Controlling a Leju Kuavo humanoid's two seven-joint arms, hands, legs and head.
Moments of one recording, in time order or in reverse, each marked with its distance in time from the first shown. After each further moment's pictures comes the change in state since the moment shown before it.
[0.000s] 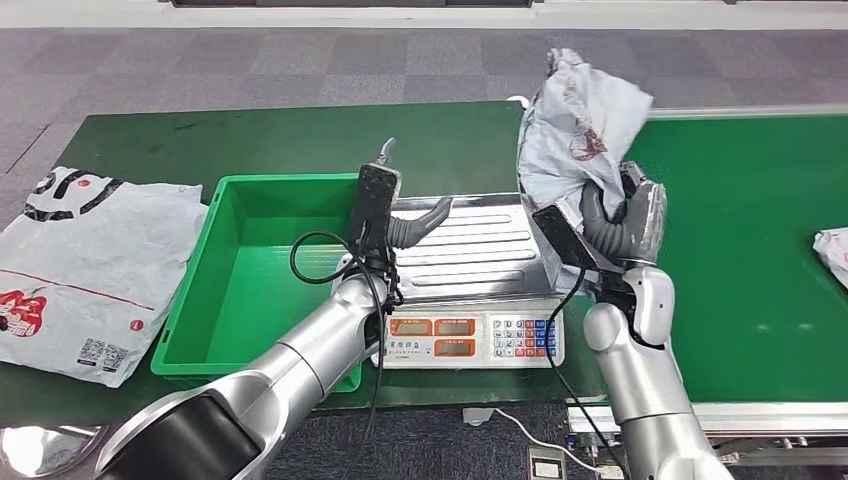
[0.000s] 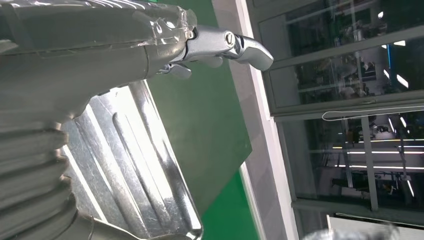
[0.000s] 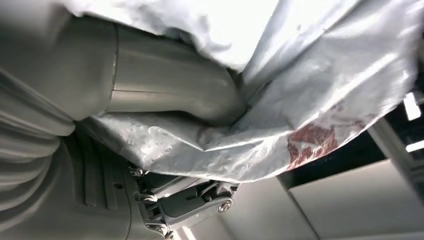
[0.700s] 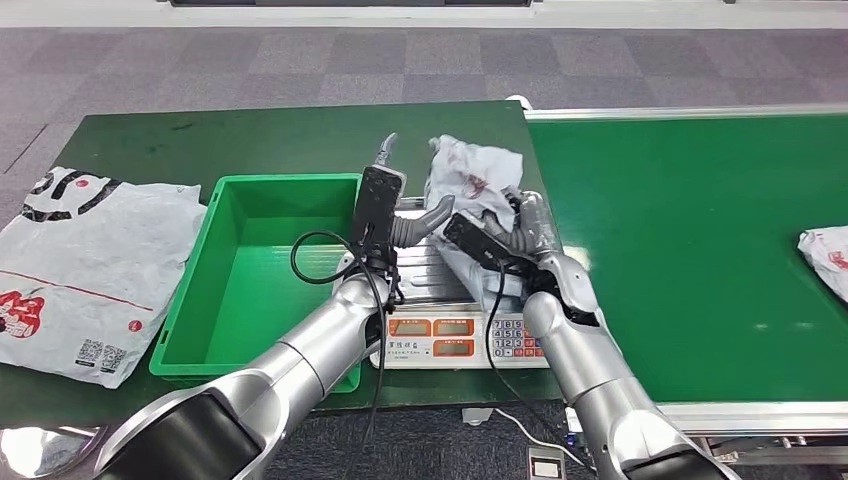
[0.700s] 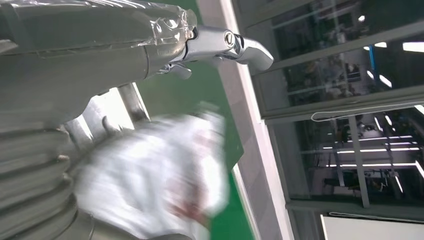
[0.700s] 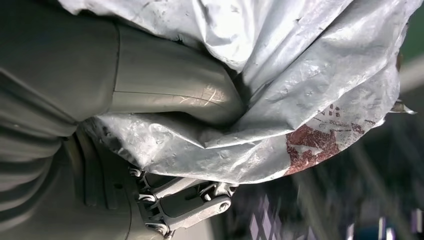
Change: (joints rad) left arm -0.006 0.000 -0.016 0.002 -0.027 0.014 -0.030; right arm -0.150 0.115 0.179 0.313 -0.075 0.382 0.062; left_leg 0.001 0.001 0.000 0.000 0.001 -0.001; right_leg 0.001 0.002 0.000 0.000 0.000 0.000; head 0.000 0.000
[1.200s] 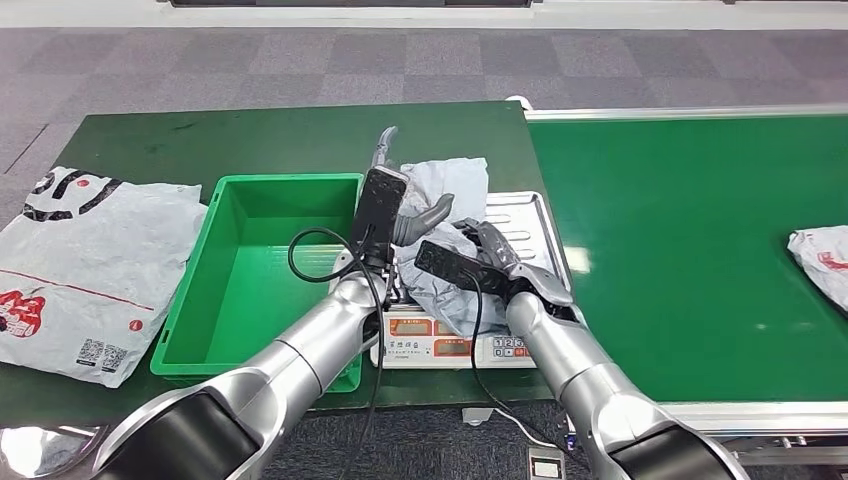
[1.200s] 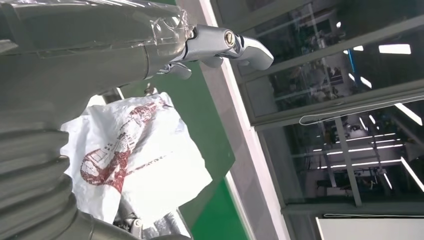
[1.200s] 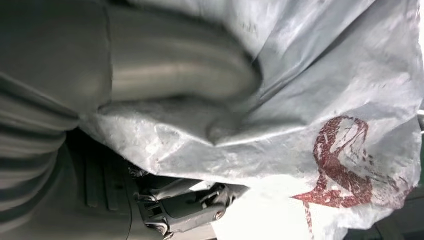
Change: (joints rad) left arm 0.000 0.005 0.049 0.000 -0.105 -0.004 -0.021; right arm -0.081 0.032 0.089 0.203 -0.115 0.198 -0.074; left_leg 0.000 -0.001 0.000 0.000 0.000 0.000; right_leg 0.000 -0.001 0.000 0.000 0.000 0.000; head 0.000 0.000
